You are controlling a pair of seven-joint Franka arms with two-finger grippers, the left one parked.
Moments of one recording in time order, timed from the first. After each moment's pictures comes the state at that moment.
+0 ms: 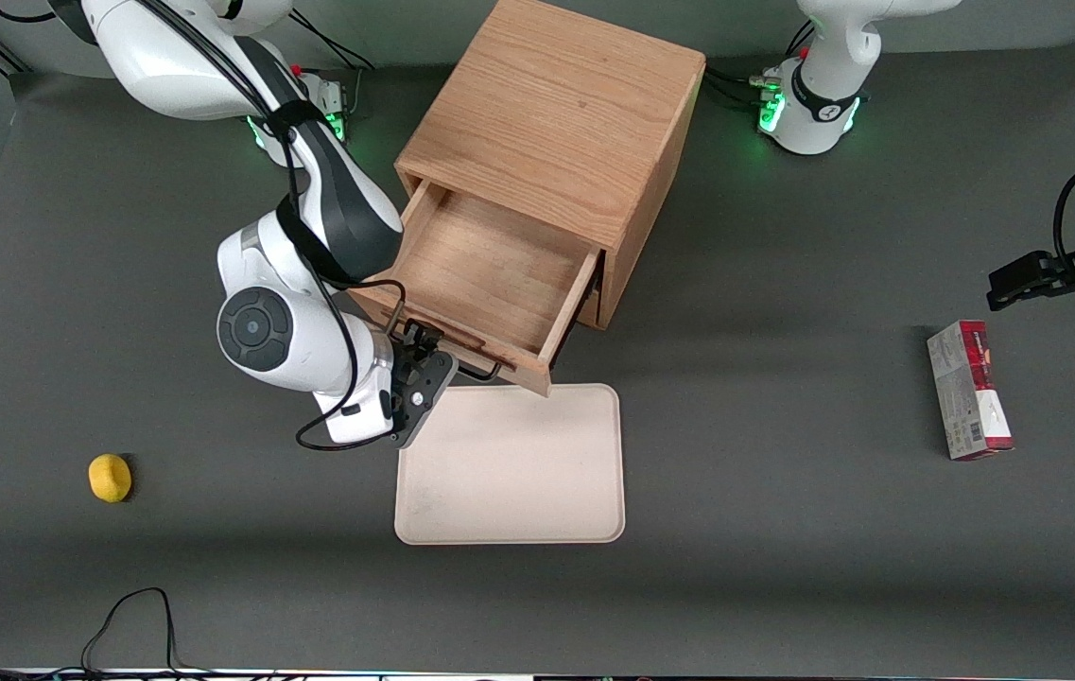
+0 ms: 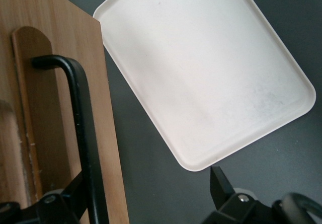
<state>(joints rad) 0.40 0.57 0.05 -1.35 0.19 1.85 -0.58</state>
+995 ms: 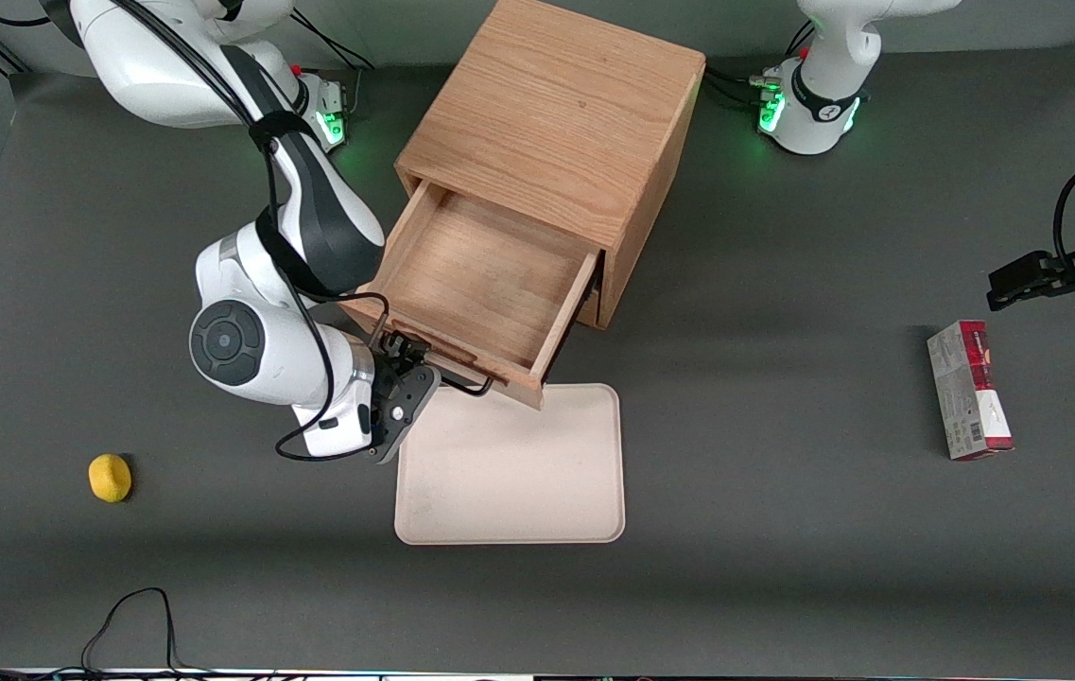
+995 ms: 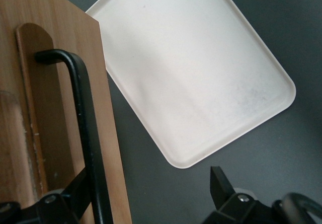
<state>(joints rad) 0.37 0.58 0.05 -1.31 0.19 1.84 -0.58</state>
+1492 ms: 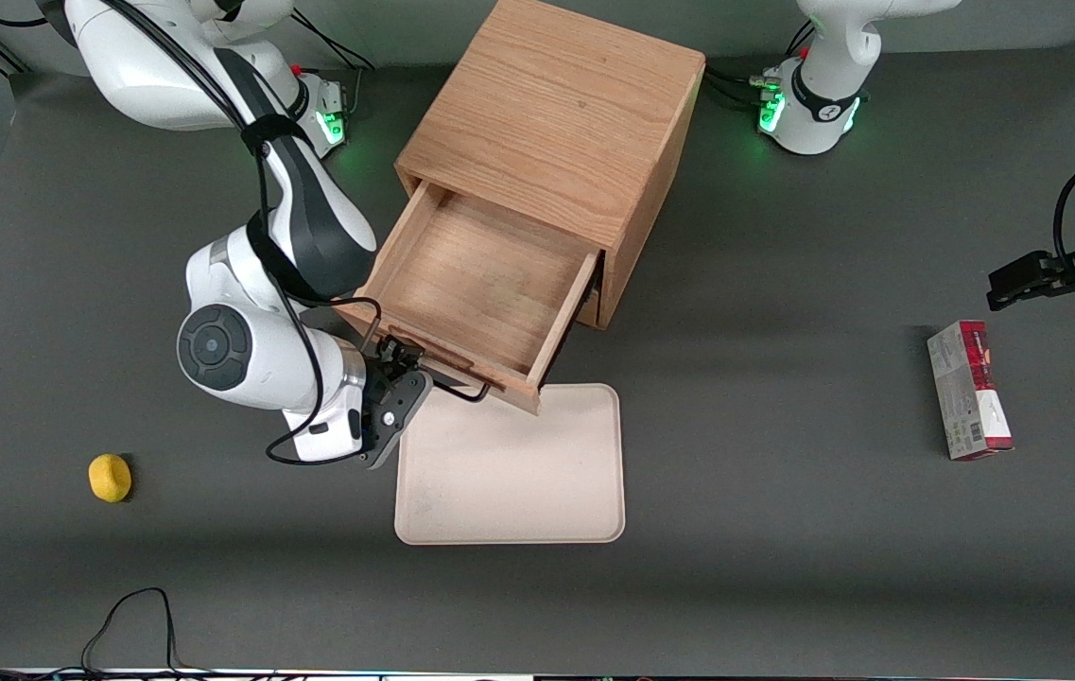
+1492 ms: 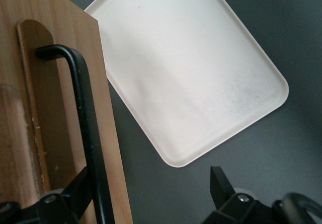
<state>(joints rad) 0.35 0.59 0.05 -1.30 0.19 1.84 -0.58</state>
